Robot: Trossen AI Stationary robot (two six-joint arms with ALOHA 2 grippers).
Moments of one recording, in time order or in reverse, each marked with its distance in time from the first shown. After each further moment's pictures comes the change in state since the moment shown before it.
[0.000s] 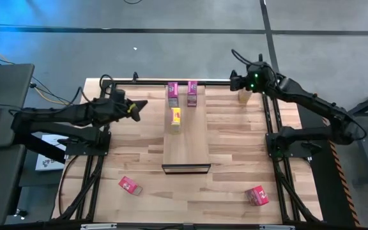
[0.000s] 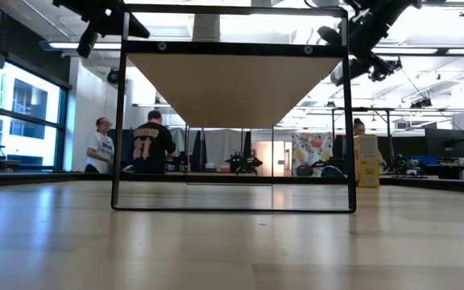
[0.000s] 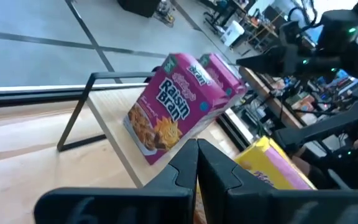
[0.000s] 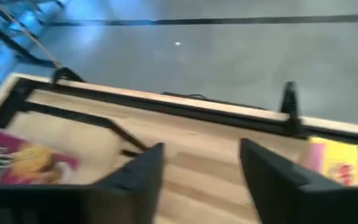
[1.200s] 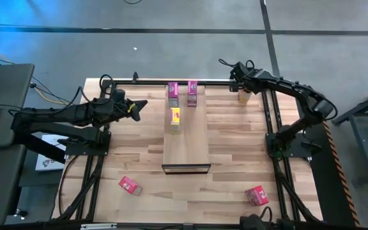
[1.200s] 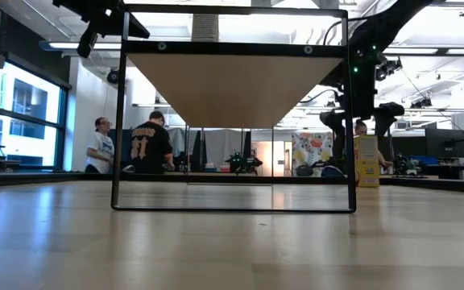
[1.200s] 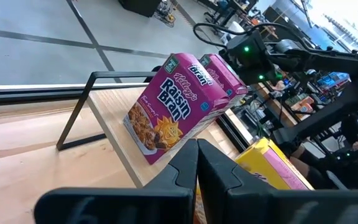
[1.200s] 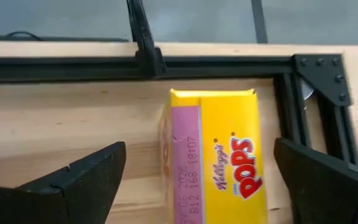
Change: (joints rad) left arm 0.001 0.002 0.000 0.000 0.002 -0.011; right arm -0.188 0.430 0.000 -0.170 0.209 0.121
